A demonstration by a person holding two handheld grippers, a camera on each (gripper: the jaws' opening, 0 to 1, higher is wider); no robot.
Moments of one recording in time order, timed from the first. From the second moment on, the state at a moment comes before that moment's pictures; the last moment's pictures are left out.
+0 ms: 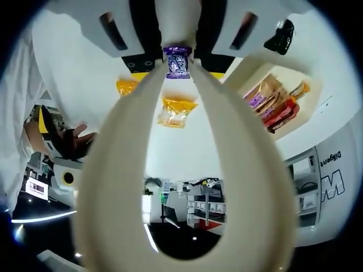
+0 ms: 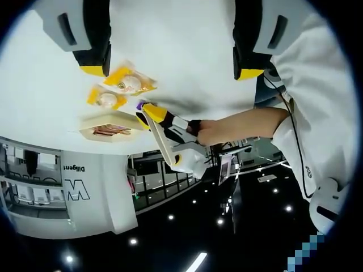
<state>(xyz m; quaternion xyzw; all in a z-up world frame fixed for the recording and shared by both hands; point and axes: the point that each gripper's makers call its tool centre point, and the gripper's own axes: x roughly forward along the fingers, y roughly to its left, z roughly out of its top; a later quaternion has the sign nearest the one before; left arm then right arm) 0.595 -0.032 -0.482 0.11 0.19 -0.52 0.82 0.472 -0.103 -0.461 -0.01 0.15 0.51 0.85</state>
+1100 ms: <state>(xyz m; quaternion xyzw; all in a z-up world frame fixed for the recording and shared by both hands) 0.624 0.014 -0.425 0.12 0.17 -0.52 0.83 0.471 -0.102 -0.463 -0.01 0.15 0.51 0.85</state>
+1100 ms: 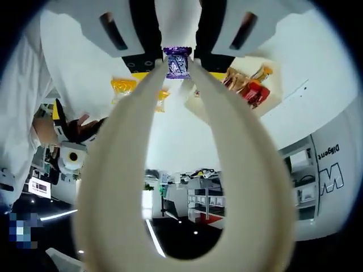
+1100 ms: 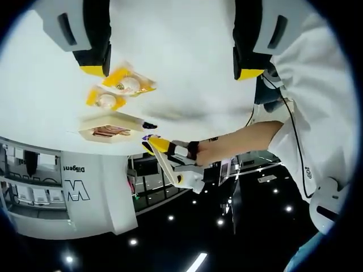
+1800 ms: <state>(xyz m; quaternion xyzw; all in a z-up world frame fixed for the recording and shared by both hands) 0.692 0.032 -0.429 0.12 0.17 -0.51 0.84 0.471 -0.104 -0.464 -0.01 0.15 0.51 0.85</state>
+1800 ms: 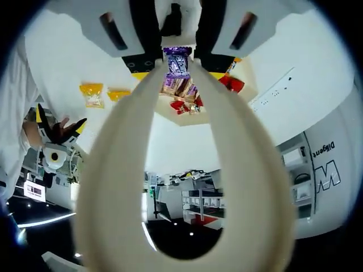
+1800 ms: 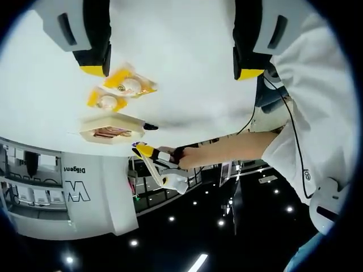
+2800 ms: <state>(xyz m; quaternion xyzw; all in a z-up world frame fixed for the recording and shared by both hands) 0.726 0.034 -0.456 0.17 0.19 -0.55 0.80 0.478 -0.110 -0.463 -0.02 0.16 0.50 0.85</state>
